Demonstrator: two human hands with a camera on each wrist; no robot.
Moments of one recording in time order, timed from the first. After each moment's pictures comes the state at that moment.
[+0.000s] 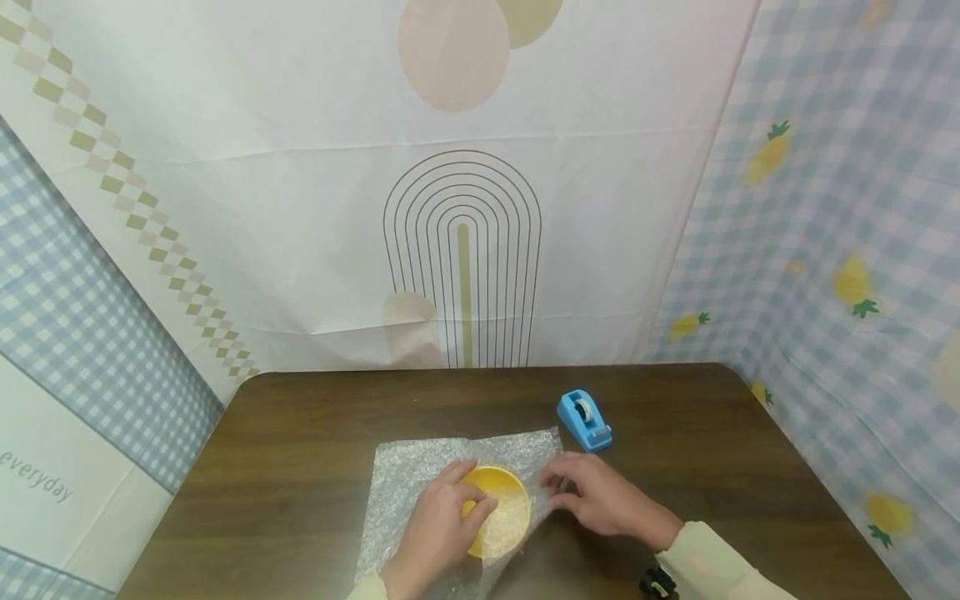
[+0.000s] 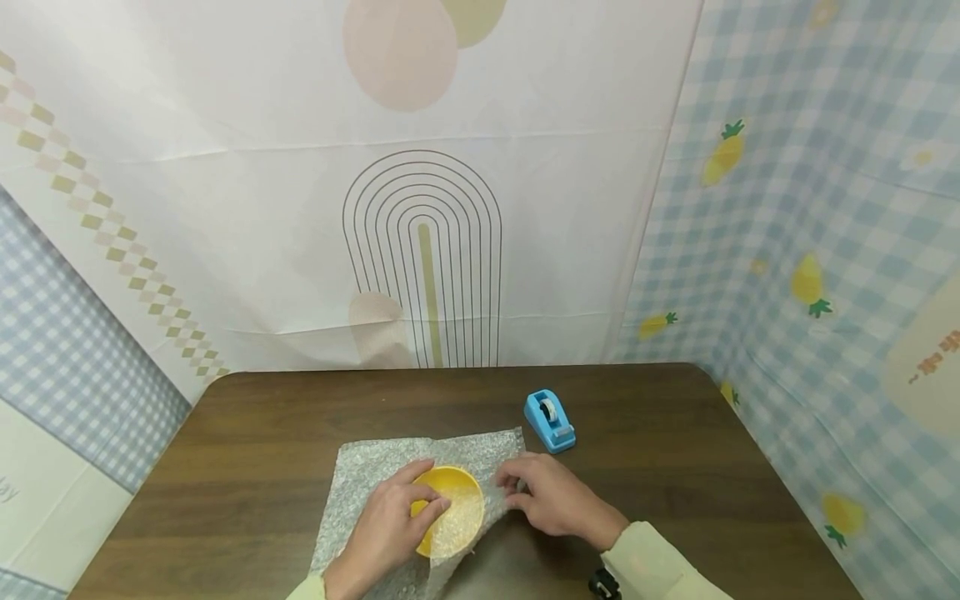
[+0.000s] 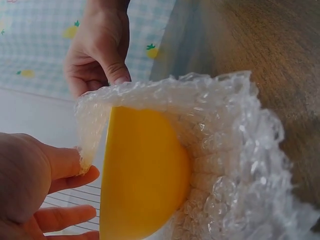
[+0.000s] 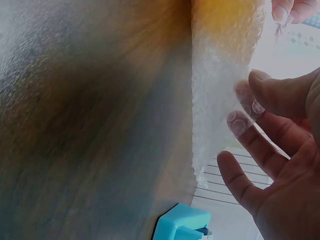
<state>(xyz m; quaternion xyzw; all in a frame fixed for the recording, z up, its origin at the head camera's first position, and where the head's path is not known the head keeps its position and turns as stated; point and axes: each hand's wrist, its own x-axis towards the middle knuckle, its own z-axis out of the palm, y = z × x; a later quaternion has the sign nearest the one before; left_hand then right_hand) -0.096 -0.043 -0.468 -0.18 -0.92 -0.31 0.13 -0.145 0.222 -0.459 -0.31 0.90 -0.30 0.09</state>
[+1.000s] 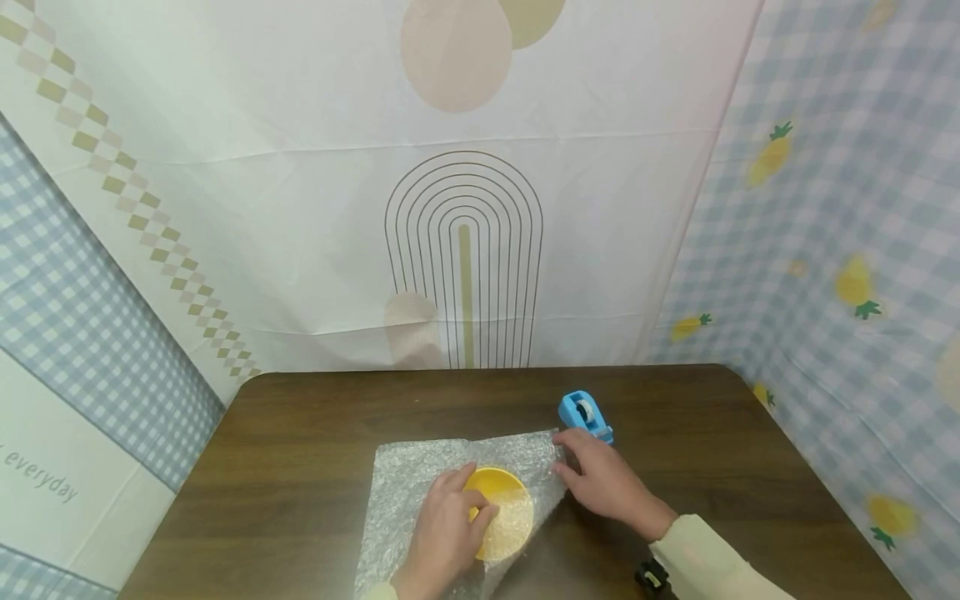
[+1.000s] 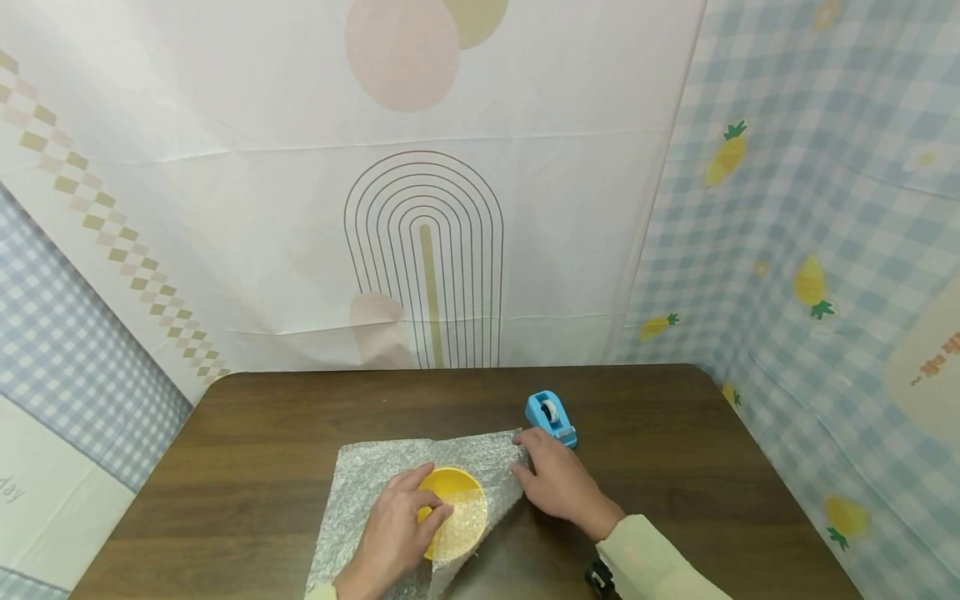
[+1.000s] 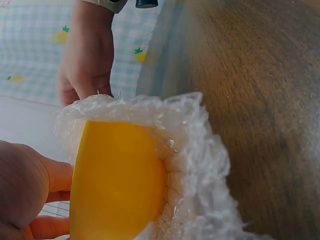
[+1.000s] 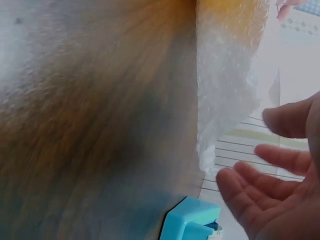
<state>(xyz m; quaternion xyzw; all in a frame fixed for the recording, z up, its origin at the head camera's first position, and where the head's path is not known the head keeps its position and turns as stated) -0.090 -0.036 -0.487 -0.17 -0.92 -0.28 0.21 -0.155 0.213 -0.467 -0.13 0.95 -0.29 0.02</state>
